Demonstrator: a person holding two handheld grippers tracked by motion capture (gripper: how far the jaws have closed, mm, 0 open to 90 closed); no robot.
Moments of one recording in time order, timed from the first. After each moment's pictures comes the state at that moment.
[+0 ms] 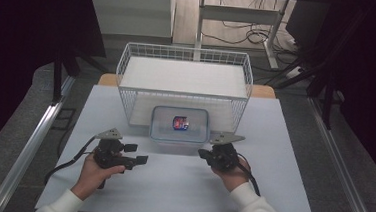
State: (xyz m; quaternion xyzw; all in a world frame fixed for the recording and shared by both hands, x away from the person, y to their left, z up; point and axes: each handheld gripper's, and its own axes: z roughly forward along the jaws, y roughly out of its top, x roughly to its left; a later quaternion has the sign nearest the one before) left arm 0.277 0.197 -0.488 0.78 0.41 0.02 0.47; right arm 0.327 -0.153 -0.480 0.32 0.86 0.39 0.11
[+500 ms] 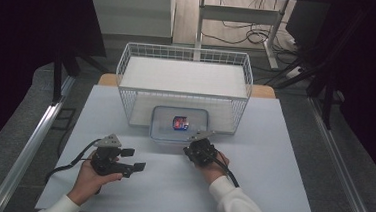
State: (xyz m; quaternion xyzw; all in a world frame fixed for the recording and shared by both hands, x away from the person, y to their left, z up) left arm 0.265 0.197 -0.490 0.79 0.40 0.04 0.45; right arm 0.355 -0.099 -0.516 0.32 0.87 0.35 0.13
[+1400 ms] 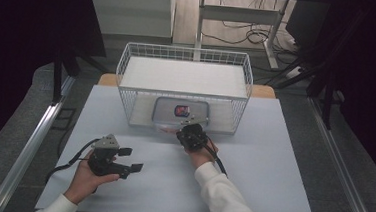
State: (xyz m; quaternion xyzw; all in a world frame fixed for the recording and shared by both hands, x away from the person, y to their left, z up) left arm 0.262 0.202 -0.488 0.81 0.38 0.06 0.45; right arm 0.393 -0.069 -0.511 0.37 0.84 0.38 0.14
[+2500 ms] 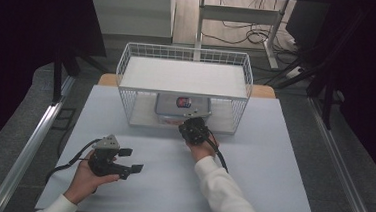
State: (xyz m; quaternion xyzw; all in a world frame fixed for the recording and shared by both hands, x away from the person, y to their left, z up) left arm 0.263 0.201 -0.490 0.81 0.38 0.06 0.44; right arm 0.401 -0.073 -0.498 0.39 0.82 0.39 0.15
